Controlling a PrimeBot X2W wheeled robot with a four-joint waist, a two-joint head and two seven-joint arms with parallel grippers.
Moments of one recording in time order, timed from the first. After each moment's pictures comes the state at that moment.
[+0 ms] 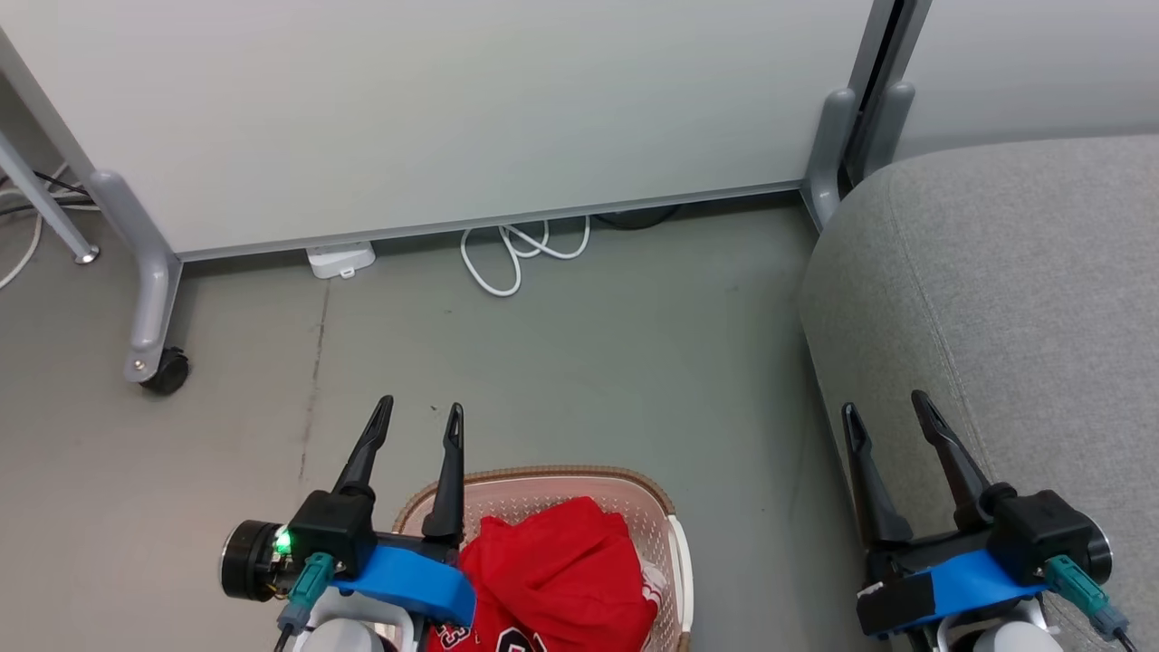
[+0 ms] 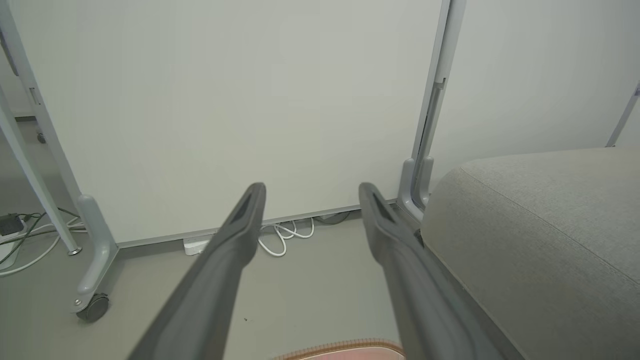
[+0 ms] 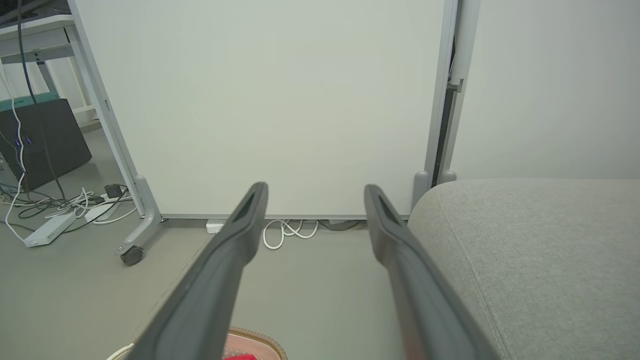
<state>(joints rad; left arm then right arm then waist) -0.12 0.05 -0.22 0.30 -0.14 -0.06 -0.26 -0.06 -0.05 0.04 0.16 0.10 0.13 -0.26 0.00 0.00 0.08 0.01</state>
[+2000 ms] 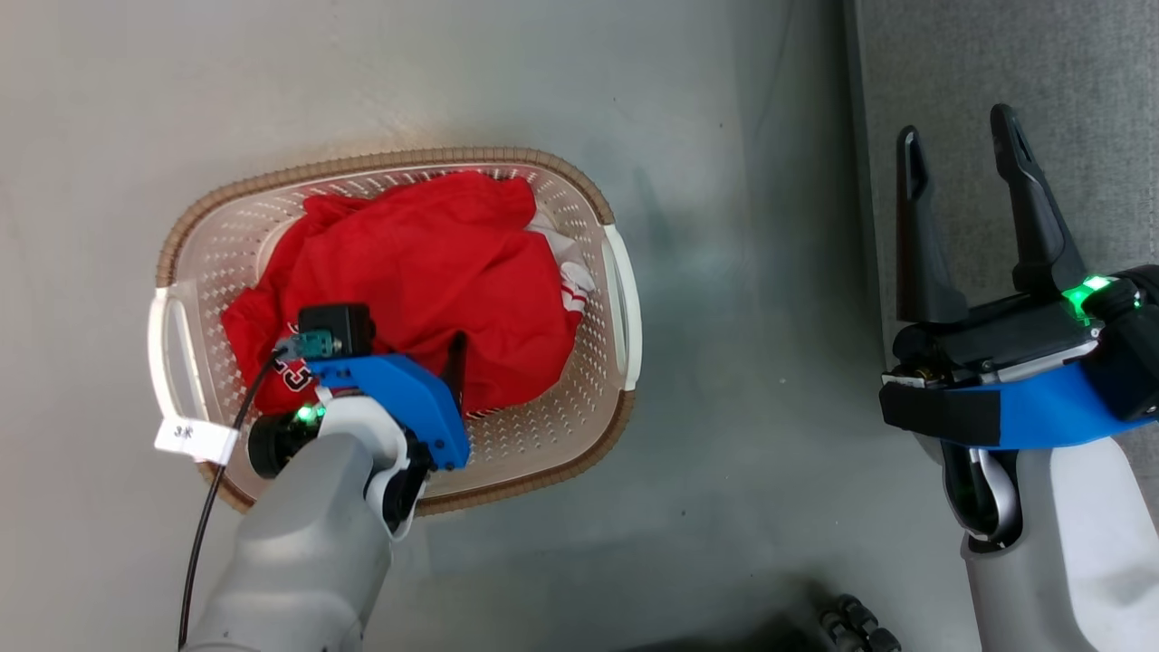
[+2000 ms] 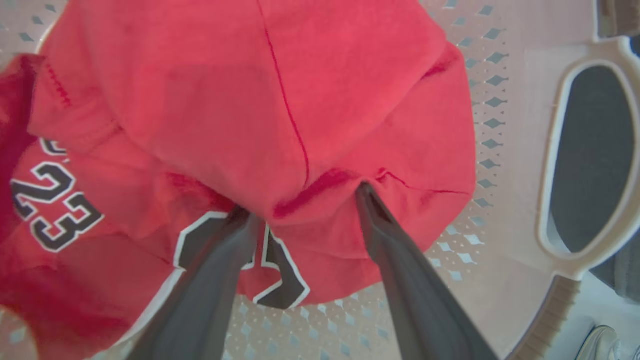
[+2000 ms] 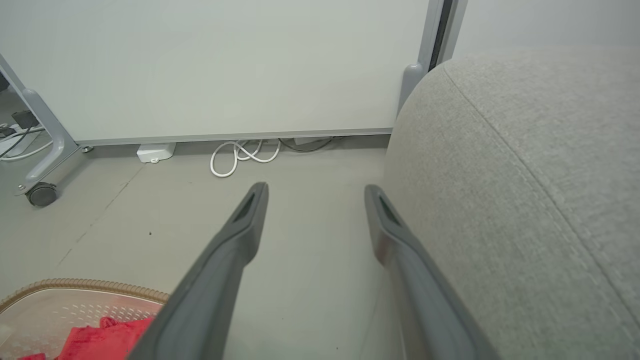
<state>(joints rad) -0.75 0.05 -0.54 1.16 -0.76 -0.13 -0.05 -0.40 -0.05 0.03 -0.01 0.11 0.13 -0.26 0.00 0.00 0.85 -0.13</state>
